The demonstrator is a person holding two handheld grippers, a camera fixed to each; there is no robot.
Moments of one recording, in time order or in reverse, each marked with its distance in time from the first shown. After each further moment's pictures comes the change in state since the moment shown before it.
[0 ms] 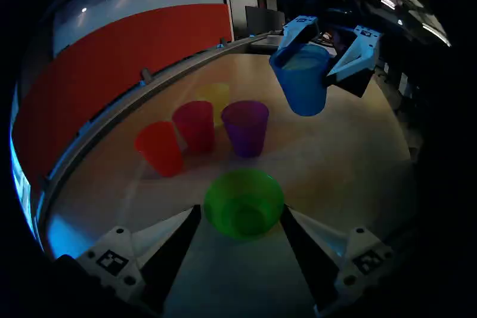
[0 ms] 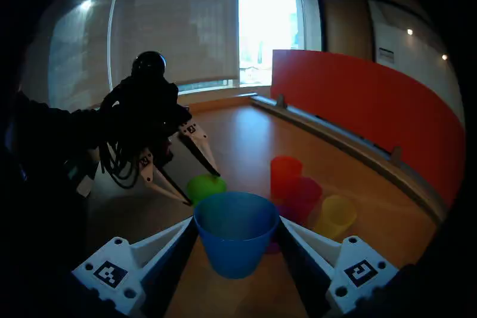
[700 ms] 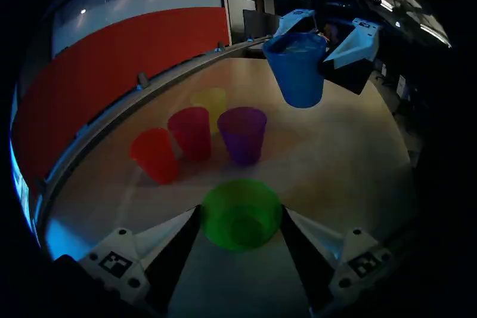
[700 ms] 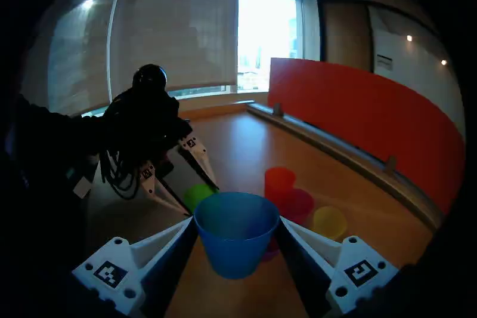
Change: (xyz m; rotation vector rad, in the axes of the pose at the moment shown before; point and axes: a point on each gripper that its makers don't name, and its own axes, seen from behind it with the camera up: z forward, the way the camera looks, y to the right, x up) left arm 0.010 0.004 0.009 -0.016 0.025 0.005; right arm 0.020 0.007 -0.009 -0.022 0.029 -0.021
